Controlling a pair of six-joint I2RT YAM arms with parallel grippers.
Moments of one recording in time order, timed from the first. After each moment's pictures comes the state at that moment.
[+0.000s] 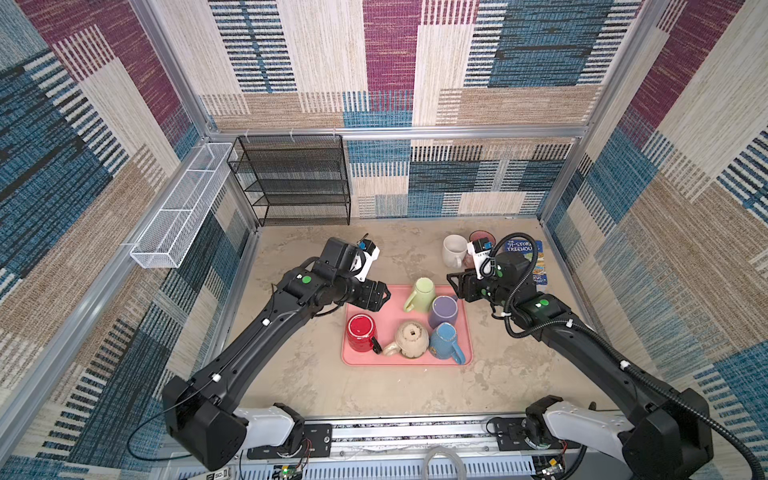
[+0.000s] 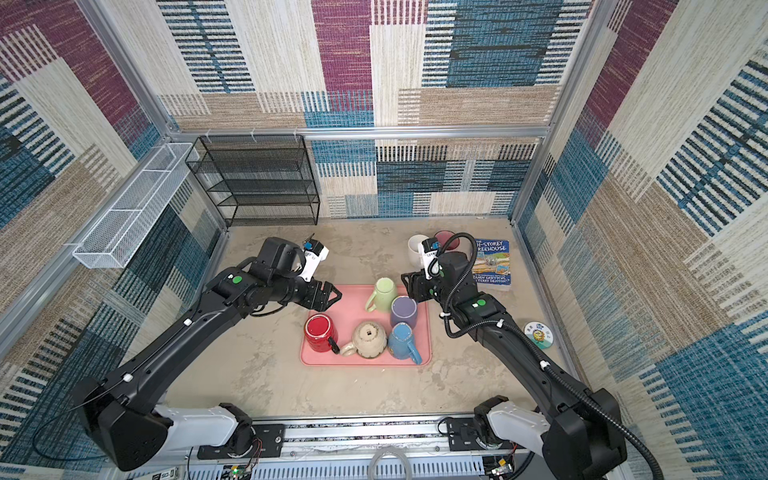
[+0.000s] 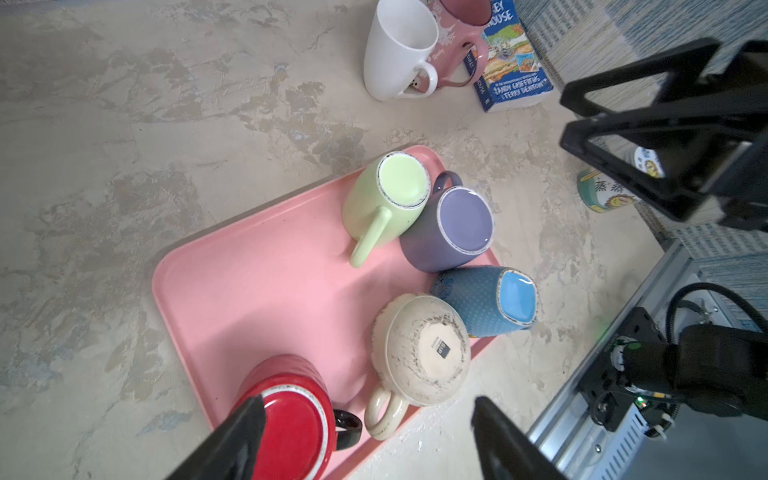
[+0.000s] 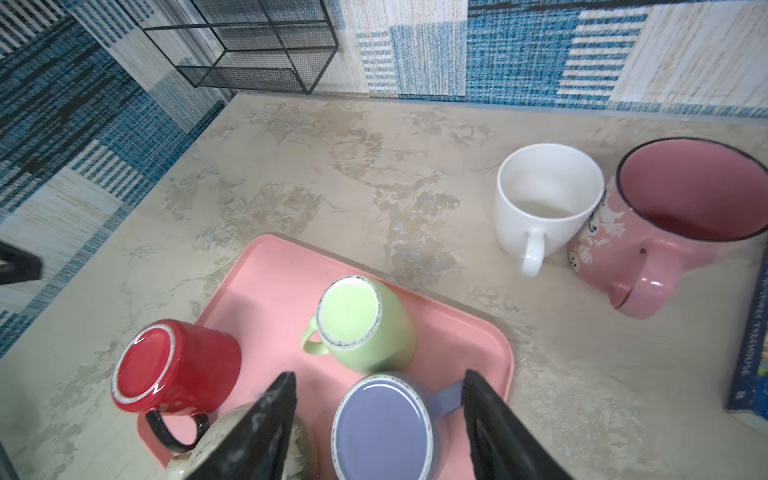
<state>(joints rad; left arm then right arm) -0.55 1.35 1.31 -0.85 0.24 -0.13 0.40 1.12 0.85 -0.23 -0.18 0.22</state>
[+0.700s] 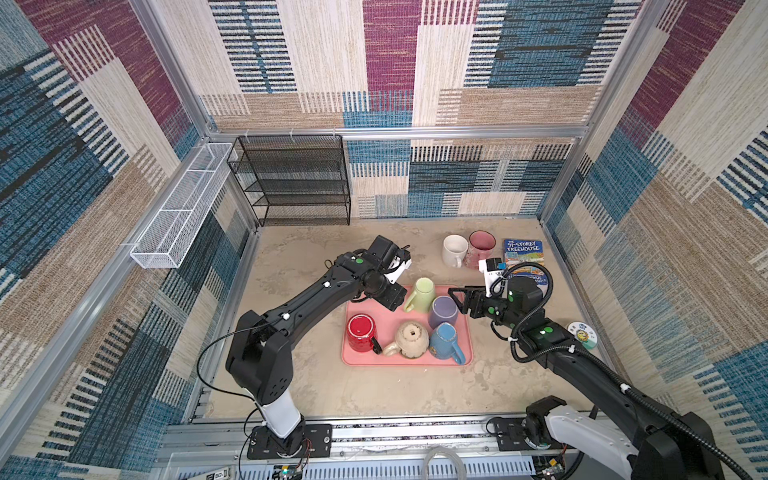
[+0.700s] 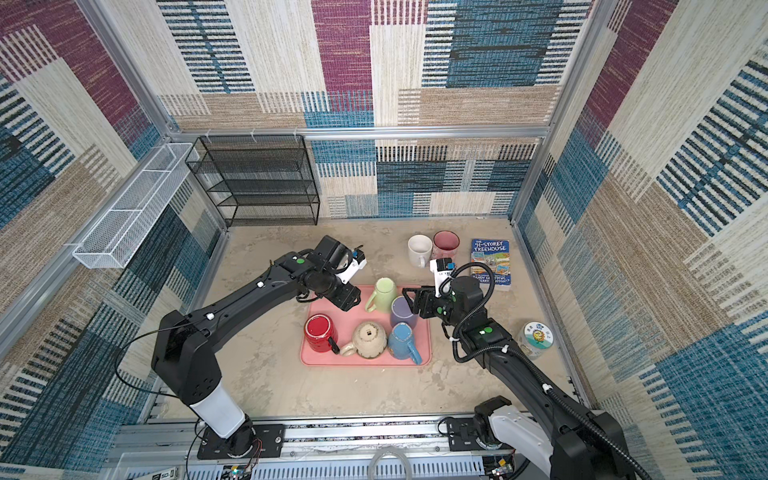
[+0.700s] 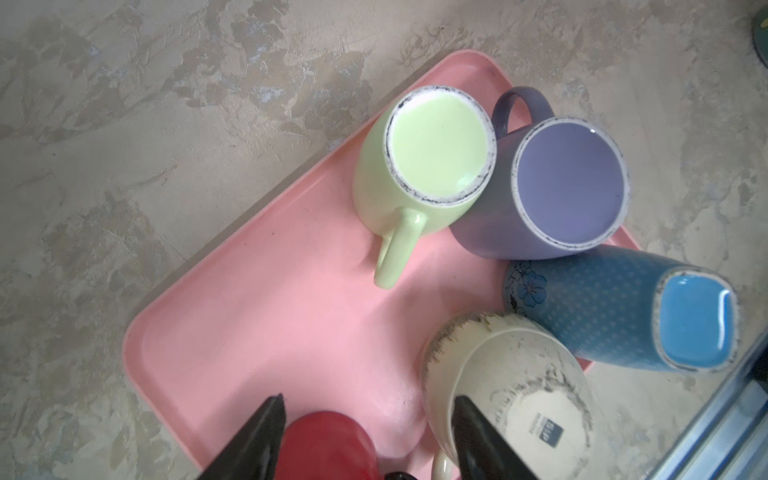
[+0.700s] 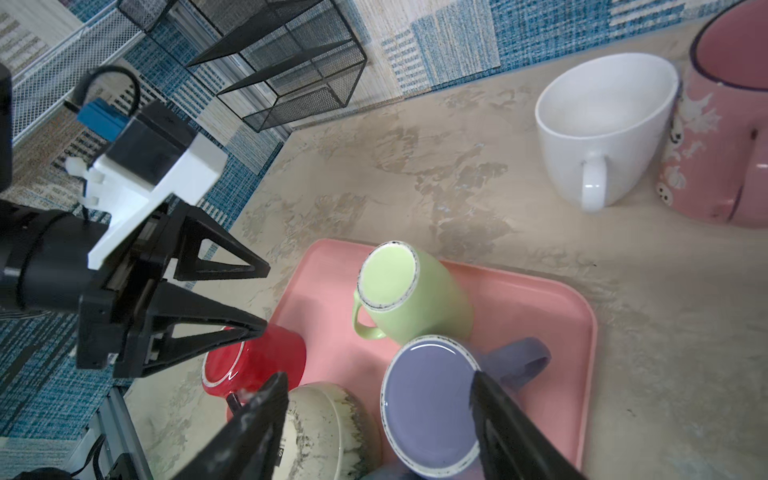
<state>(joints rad) -0.64 1.73 1.48 -0.85 0.10 0.06 0.33 0.99 0.57 0.03 -0.34 0.45</state>
